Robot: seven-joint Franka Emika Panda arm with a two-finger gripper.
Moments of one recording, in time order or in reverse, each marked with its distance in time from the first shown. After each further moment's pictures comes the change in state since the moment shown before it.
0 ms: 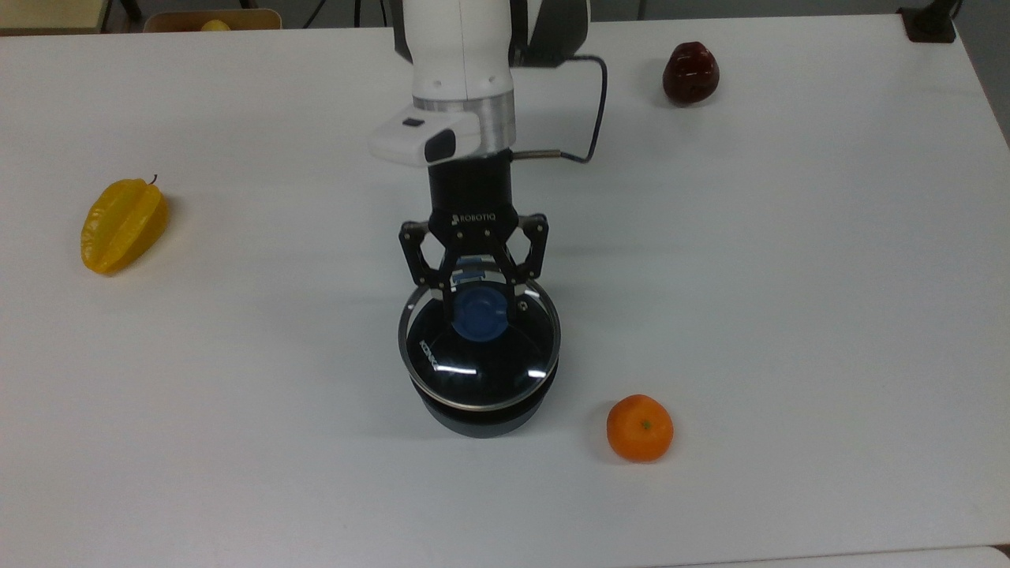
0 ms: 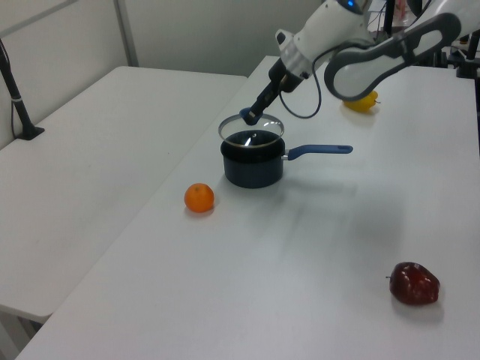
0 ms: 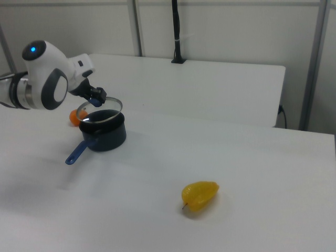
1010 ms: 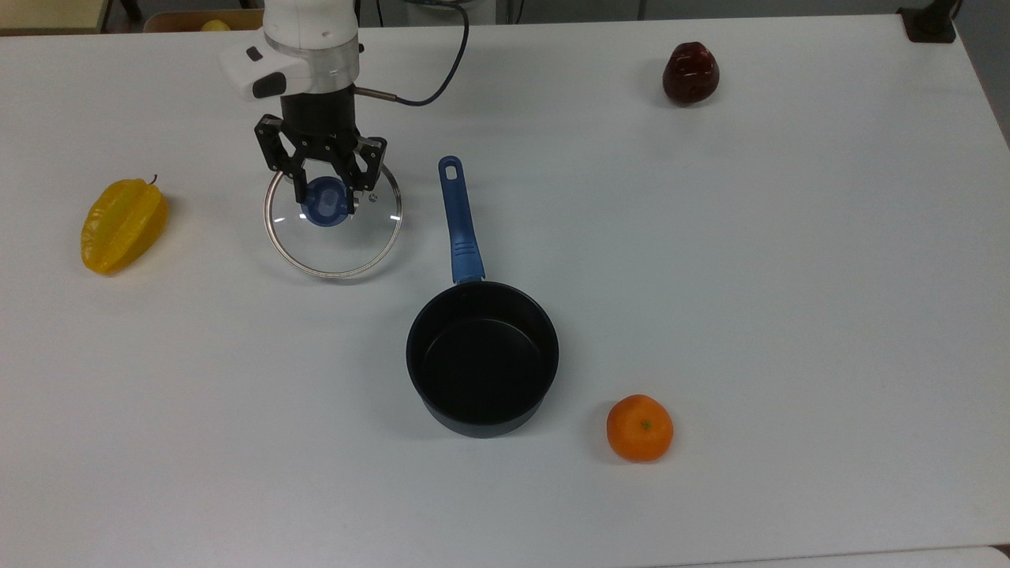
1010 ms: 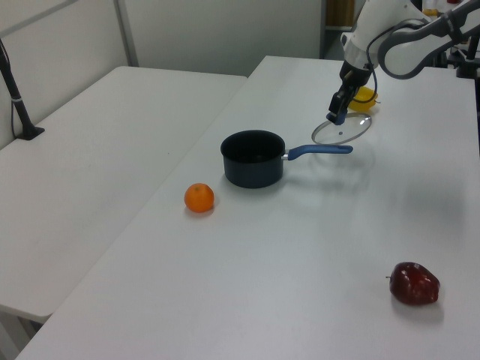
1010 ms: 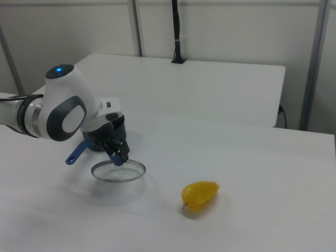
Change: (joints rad) arm -0.246 -0.271 -0.009 -0.406 -0.049 -0.238 0.020
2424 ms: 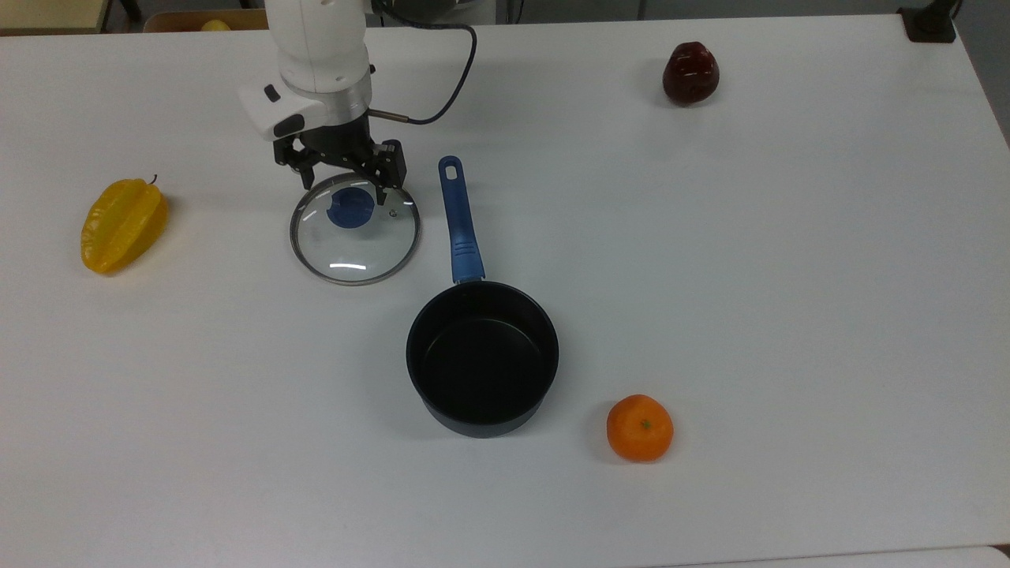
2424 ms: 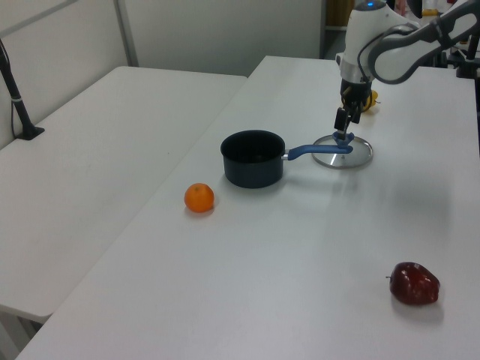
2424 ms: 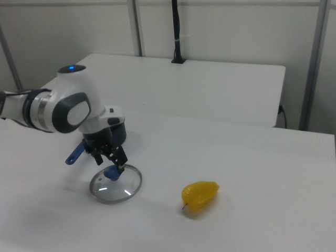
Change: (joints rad) arm 0.015 0.063 0.007 0.090 0.000 -0.259 0.002
